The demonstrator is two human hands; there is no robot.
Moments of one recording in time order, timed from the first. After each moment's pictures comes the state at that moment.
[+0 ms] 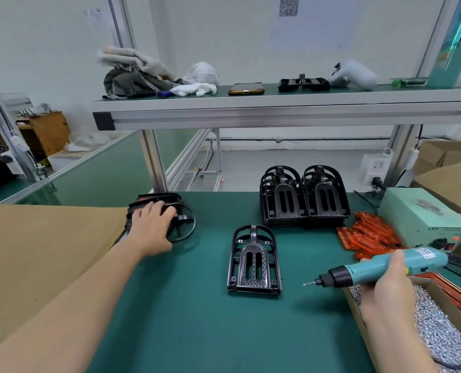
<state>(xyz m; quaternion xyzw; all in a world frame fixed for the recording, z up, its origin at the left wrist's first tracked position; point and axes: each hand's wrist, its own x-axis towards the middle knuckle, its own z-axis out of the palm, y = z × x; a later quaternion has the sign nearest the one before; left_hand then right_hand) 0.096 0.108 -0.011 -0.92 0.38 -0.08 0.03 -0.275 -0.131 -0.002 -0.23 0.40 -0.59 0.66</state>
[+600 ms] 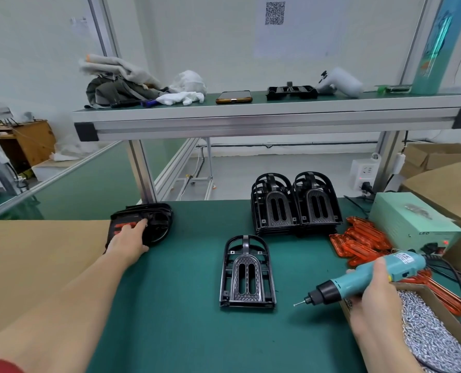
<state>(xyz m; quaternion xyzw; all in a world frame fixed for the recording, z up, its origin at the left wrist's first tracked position) 0.147 0.109 -0.034 -0.97 0.25 0.01 -0.07 -0.266 -0.129 -0.024 -0.28 0.42 -0.54 0.67</state>
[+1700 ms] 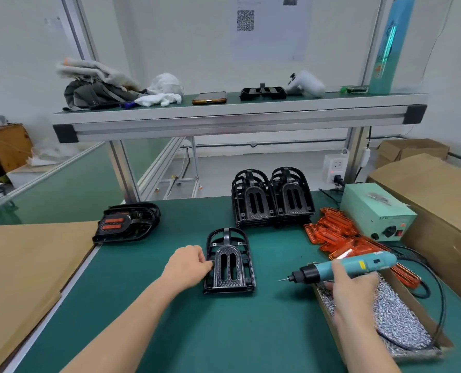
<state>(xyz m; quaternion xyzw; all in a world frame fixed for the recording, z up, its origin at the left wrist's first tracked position) -0.043 0.042 -0.021 -0.90 0.35 0.13 -0.22 -0.293 -0.127 -0.049 -0.40 0.51 -0.50 0.57</state>
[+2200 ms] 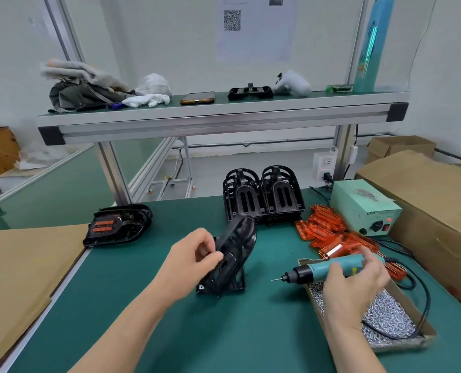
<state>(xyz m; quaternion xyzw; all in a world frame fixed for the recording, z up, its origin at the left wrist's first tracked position) -0.096 0.061 0.022 -0.74 0.49 0.09 -0.45 -0.307 -0.110 -0.038 -0.51 0.50 -0.59 0.37</state>
